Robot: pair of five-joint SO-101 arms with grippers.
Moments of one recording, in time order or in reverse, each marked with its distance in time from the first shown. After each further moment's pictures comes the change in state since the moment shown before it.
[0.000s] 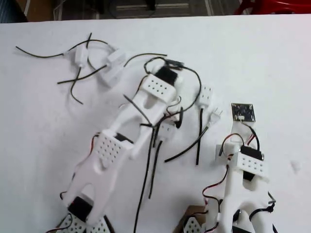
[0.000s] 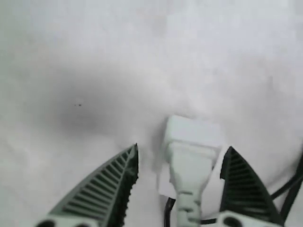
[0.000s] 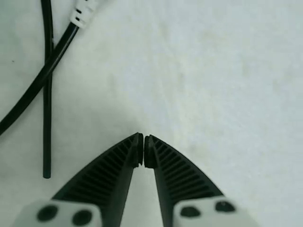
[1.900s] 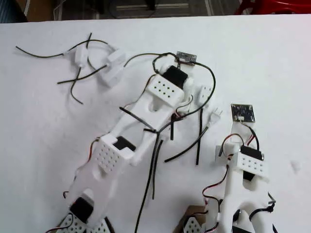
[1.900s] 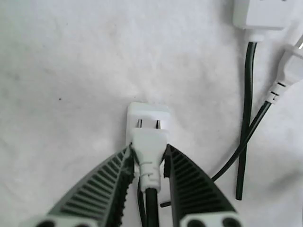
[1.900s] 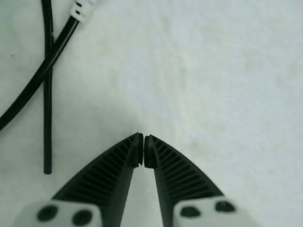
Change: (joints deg) left arm 4.9 -9.4 2.1 -1.2 2.1; right arm 0.0 0.0 0.0 1.1 0.0
